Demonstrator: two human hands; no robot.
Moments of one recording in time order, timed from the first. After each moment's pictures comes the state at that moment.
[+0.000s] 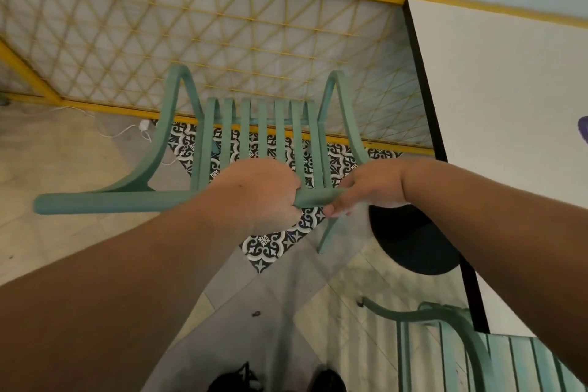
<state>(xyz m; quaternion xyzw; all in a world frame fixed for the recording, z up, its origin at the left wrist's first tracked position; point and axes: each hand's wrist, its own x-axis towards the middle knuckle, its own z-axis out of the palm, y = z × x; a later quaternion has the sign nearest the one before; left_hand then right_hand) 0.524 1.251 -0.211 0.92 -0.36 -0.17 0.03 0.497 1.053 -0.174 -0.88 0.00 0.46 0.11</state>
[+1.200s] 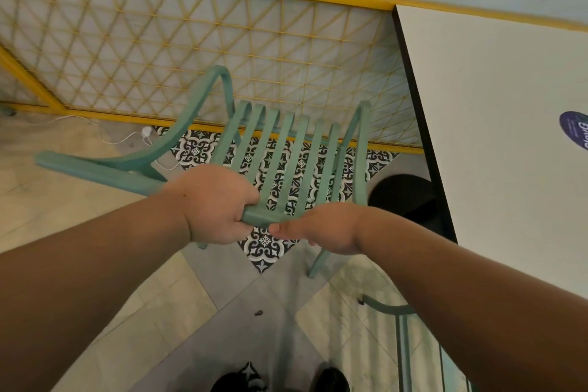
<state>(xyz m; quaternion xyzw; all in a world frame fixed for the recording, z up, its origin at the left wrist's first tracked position) 0.525 1.319 -0.216 0.86 -0.49 -0.08 -0.04 0.441 1.117 -0.196 -0.86 0.06 0.43 0.25</state>
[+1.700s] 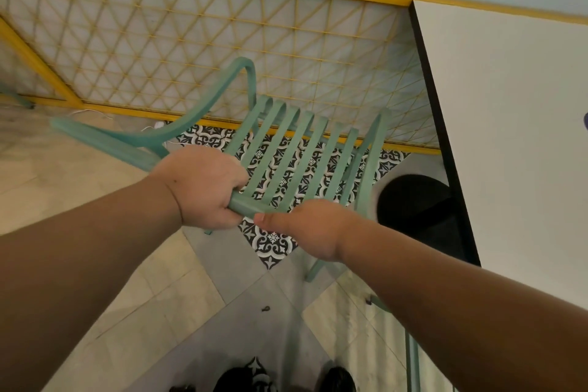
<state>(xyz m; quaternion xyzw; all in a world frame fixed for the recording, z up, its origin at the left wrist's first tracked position) 0.538 1.348 -0.218 0.89 -0.45 -0.03 -0.07 0.434 1.155 -0.205 -0.89 0.07 0.35 0.27</state>
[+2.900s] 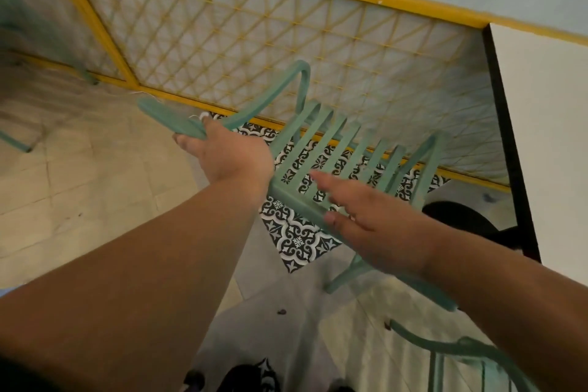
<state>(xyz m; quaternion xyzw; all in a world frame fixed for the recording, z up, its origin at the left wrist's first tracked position) 0.544 1.345 -0.210 0.83 0.35 0.03 0.44 0.446 1.166 -0.176 -0.93 -0.13 0.23 0.27</state>
